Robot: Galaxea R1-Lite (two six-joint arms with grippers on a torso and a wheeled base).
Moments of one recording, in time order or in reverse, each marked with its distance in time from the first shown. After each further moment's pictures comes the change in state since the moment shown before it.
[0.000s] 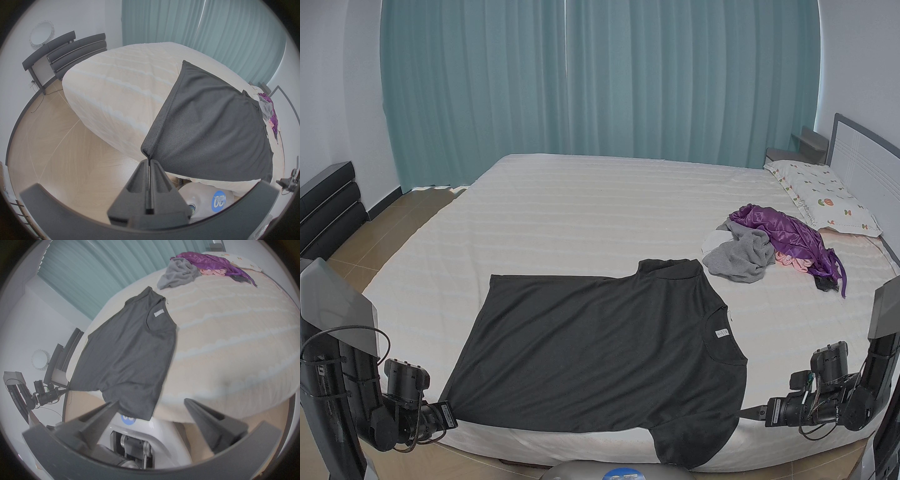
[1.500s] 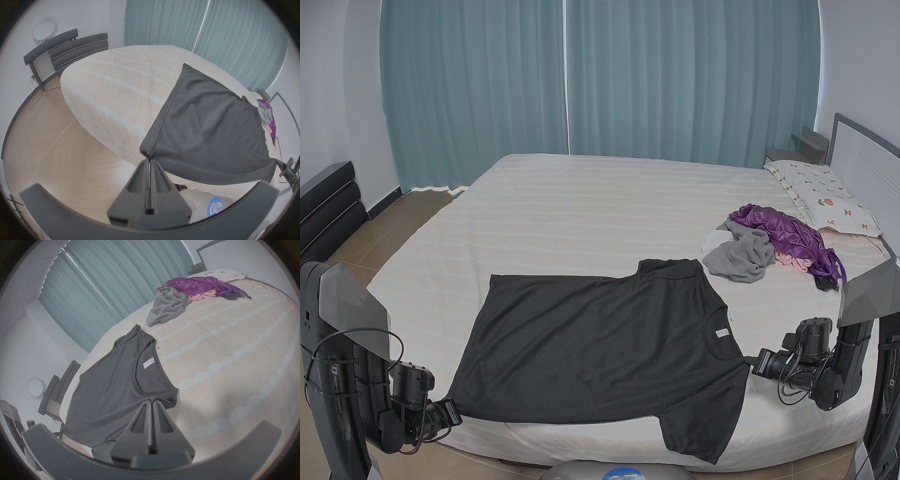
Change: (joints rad) left arm -0.012 0.087 0.000 -0.128 0.001 -0.050; right arm -0.063 0.249 -0.286 -0.265 -0.120 0.148
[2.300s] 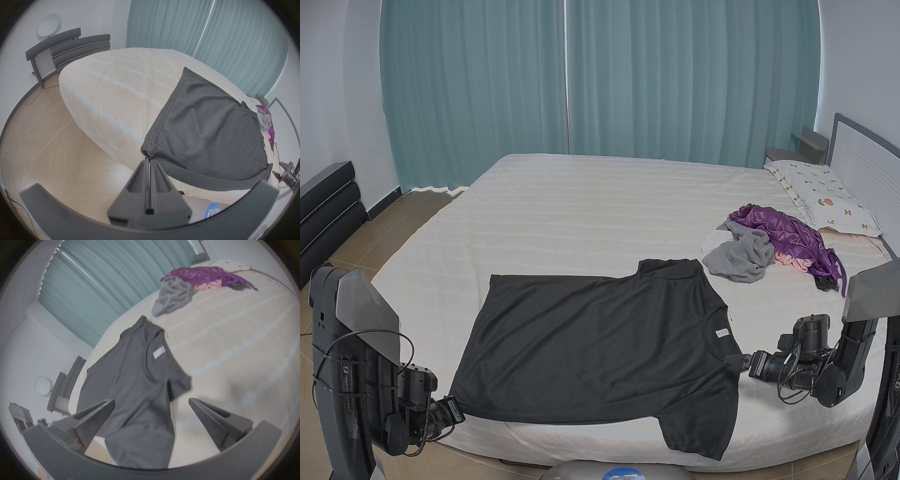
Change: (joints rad) left arm -0.001 0.084 0.000 -0.127 0.000 -0.030; right arm 0.034 -0.068 -0.029 0.152 0.075 0.035
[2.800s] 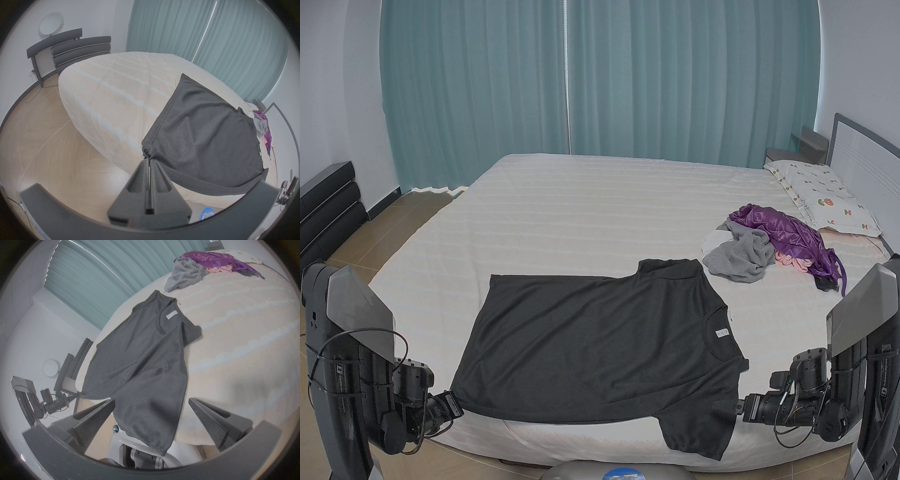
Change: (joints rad) left arm 0.001 -0.047 0.000 0.002 -0.007 -0.019; right arm 0.116 0.099 0.307 -0.313 0.064 -0.025
